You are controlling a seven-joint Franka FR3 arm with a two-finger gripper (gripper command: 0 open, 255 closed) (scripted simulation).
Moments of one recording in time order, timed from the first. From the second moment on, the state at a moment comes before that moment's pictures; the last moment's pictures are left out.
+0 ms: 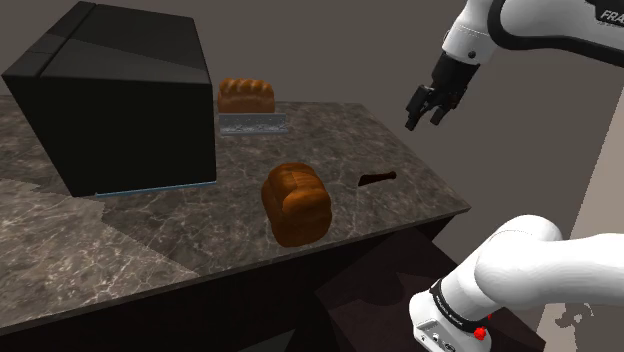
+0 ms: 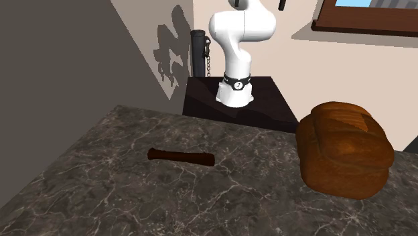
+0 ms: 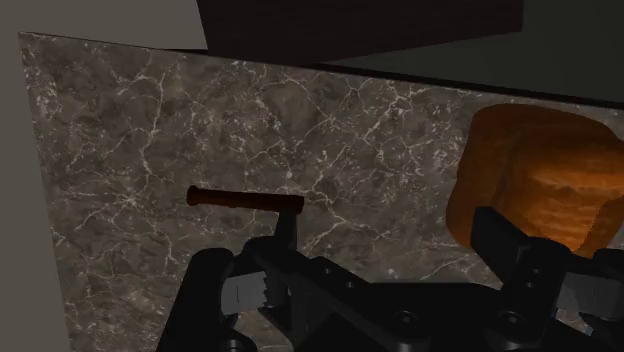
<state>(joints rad) -0.01 -0.77 -0.02 -2.33 -0.07 1.60 0.13</state>
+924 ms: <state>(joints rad) 0.10 -0.68 -0.40 -2.52 -0.23 1.87 -0.59</state>
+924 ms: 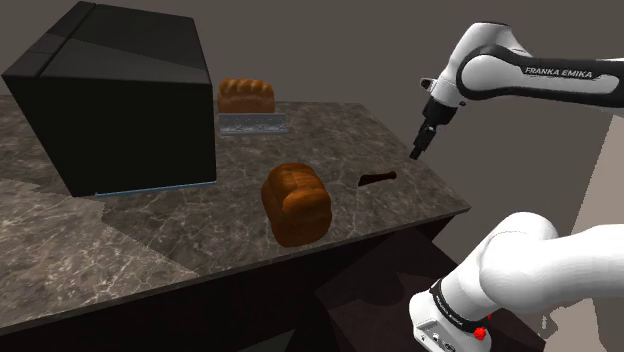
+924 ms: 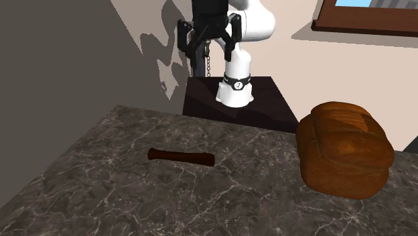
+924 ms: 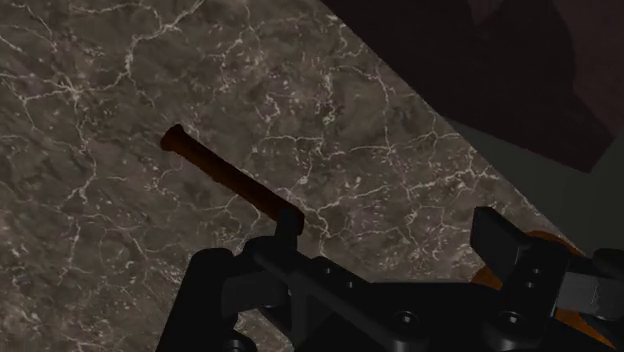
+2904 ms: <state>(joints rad) 0.34 0.27 -0.79 -2.30 0.31 2.33 -2.01</state>
